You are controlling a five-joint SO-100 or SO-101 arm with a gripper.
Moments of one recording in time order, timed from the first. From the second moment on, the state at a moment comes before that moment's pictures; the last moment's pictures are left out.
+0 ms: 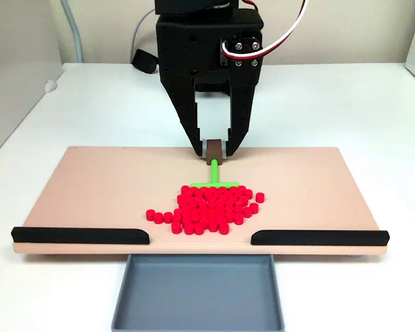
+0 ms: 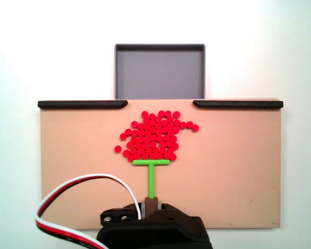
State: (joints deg) arm 0.9 91.5 112.9 67.3 -87.5
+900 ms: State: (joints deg) arm 1.2 87.3 108.2 67.3 -87.4
